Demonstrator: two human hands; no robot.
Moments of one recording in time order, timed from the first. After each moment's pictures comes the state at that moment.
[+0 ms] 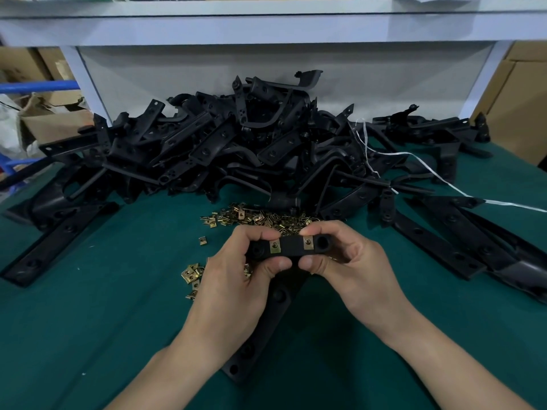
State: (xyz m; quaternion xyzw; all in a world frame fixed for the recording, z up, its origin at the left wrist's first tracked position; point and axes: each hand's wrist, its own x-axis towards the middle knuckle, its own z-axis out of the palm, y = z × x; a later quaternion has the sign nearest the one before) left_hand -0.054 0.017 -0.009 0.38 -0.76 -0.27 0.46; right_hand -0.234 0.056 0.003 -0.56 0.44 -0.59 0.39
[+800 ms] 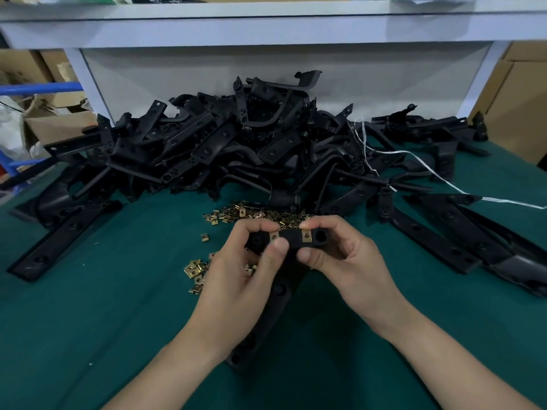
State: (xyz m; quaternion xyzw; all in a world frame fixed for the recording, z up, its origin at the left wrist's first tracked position) left_hand -0.058 0.024 -0.002 0.37 -0.71 -0.36 0.49; right_hand -0.233 0.054 -0.003 -0.55 0.43 -0.59 0.40
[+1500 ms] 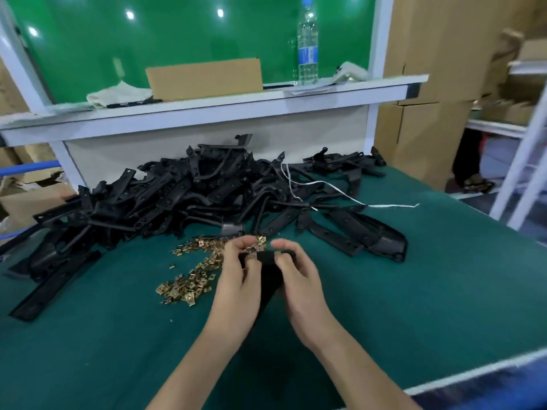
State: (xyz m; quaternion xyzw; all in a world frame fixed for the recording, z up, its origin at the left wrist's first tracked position) left_hand -0.115 0.099 0.030 0.39 -0.67 -0.44 0.45; right_hand -0.218 0.130 0.007 -0.38 0.43 -0.72 0.40
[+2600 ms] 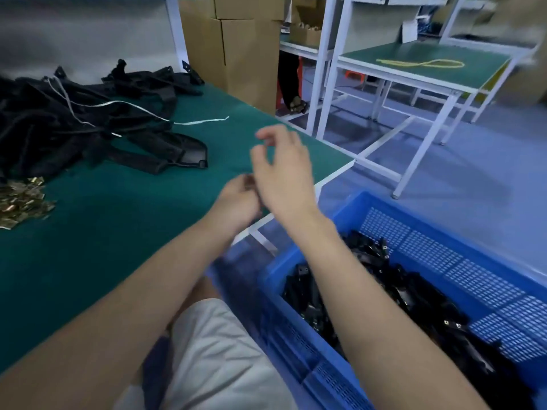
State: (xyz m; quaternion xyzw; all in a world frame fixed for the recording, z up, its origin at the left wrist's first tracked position) left_hand -0.324 0.269 0.025 0.23 -0.66 -0.70 0.15; right_hand -0.373 0.337 0.050 -0.30 0.82 -0.48 -0.11
